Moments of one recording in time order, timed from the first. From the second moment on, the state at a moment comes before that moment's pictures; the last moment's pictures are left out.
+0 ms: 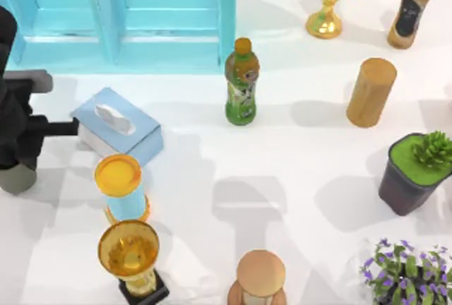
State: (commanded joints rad) left arm 0.00 1.90 1.22 -0.86 0.05 0.02; right arm 0.00 0.00 0.00 0.00 0.00 0.00
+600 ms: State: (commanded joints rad) left arm 0.00 1.90 1.22 -0.86 0.05 0.02; right arm 0.00 0.00 0.00 0.00 0.00 0.00
